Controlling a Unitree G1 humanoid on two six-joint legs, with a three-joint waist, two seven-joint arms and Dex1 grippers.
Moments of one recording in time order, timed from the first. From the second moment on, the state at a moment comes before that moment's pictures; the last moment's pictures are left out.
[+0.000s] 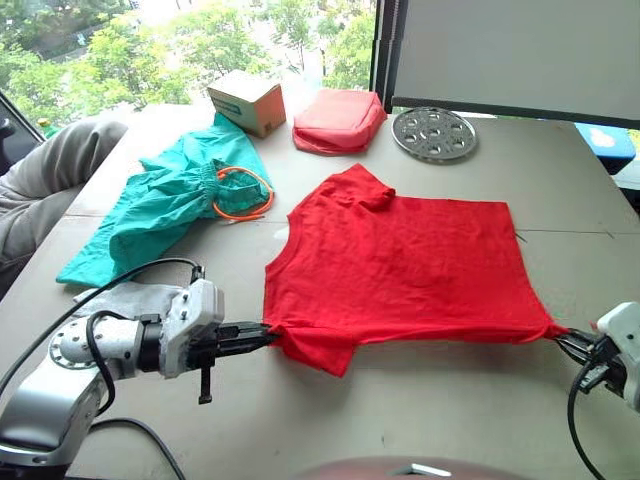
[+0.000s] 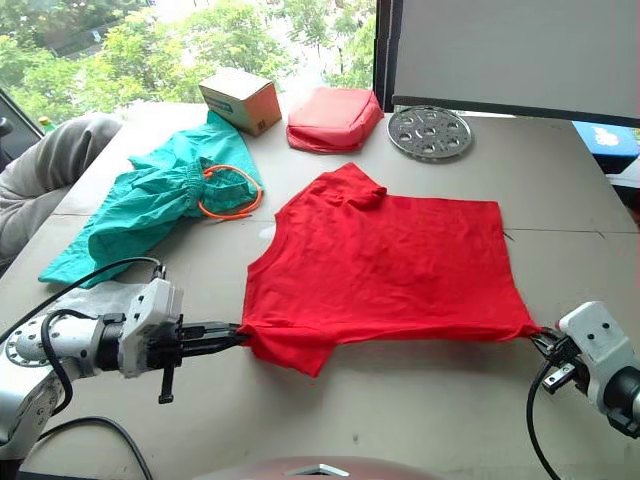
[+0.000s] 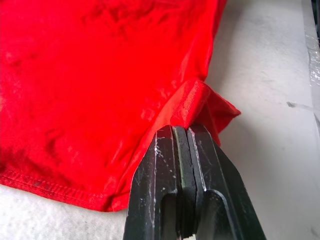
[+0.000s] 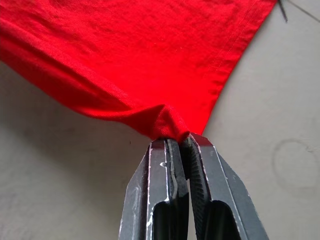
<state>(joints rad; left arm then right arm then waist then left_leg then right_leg) 0.28 0.93 0.26 -0.44 -0.54 0.32 -1.24 0.58 -0.64 -0.59 -0.74 0.23 0.67 0.81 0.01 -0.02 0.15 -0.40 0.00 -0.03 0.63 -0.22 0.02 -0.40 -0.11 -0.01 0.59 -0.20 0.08</state>
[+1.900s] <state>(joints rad) -0.25 0.91 0.03 -0.10 -0.64 0.86 -1.10 0.46 -0.88 -0.46 -0.47 0.34 0.65 0.92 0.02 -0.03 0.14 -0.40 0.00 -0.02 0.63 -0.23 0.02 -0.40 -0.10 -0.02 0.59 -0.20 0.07</state>
